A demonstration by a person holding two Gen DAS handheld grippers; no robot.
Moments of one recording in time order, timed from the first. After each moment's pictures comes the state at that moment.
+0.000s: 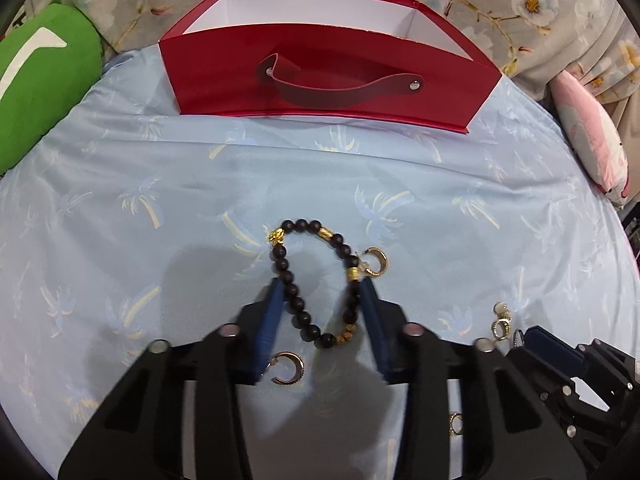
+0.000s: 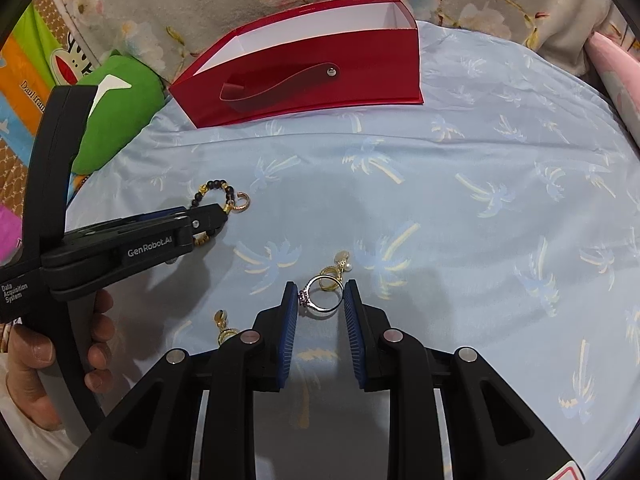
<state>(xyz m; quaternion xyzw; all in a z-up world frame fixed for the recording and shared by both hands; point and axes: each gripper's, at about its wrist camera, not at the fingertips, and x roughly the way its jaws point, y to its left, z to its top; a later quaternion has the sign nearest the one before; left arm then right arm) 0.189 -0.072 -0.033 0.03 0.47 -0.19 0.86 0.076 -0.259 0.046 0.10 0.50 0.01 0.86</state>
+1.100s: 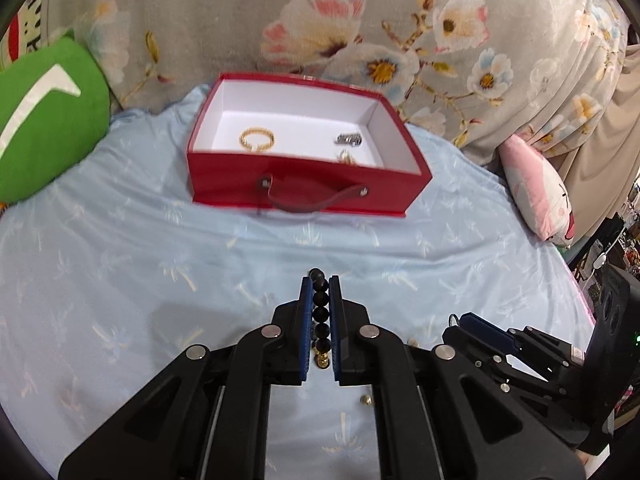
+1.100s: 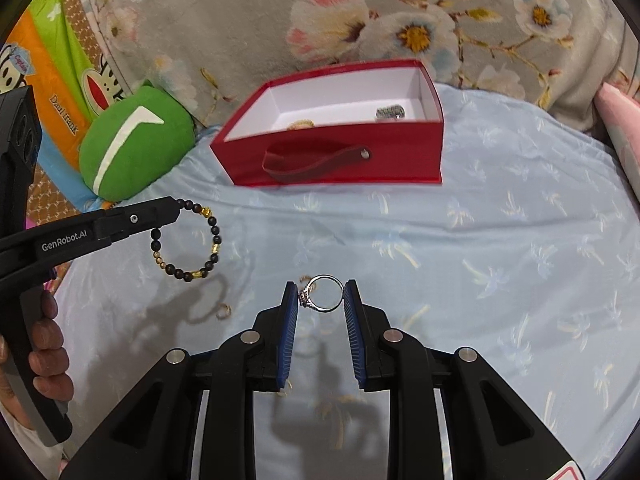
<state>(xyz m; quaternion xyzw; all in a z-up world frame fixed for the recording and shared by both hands) 0.165 -0.036 0.080 -0.02 0.39 -0.25 0.89 0.091 -0.253 0.119 0.09 0.42 0.04 0.90</state>
